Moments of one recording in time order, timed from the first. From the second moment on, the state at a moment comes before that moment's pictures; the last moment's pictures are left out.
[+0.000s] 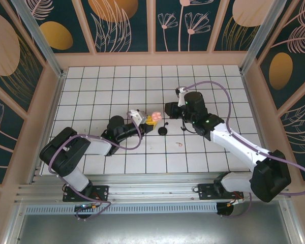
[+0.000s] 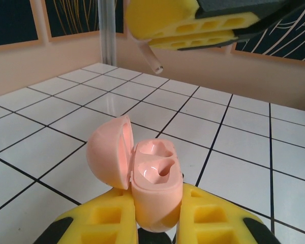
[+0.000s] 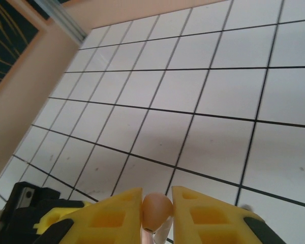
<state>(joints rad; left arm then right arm) -0.64 1.65 0.51 1.06 0.50 -0.04 0.62 1.26 0.90 -0.09 -0.13 0.46</state>
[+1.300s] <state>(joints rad) -0.64 1.65 0.52 1.09 0.49 -0.06 0.69 1.29 0.83 0.05 -0.19 0.47</state>
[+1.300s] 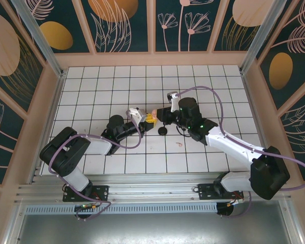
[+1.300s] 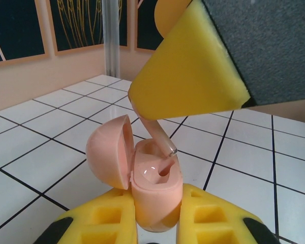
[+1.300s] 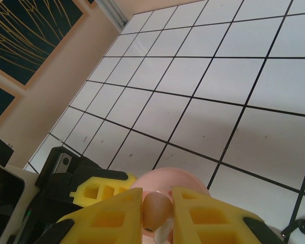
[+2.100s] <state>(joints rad) -0.64 1.64 0.52 1.08 0.46 -0.08 0.72 1.29 0.82 0.08 -0.16 0.44</state>
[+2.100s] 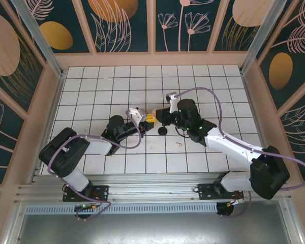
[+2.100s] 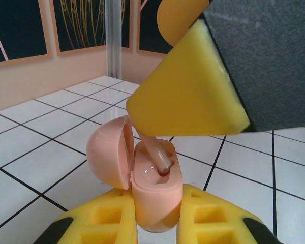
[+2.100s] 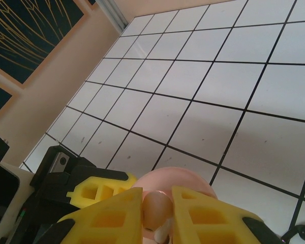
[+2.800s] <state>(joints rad) -0.64 1.61 0.52 1.06 0.44 -0.06 0.79 1.28 0.86 0.01 -0.02 0.36</state>
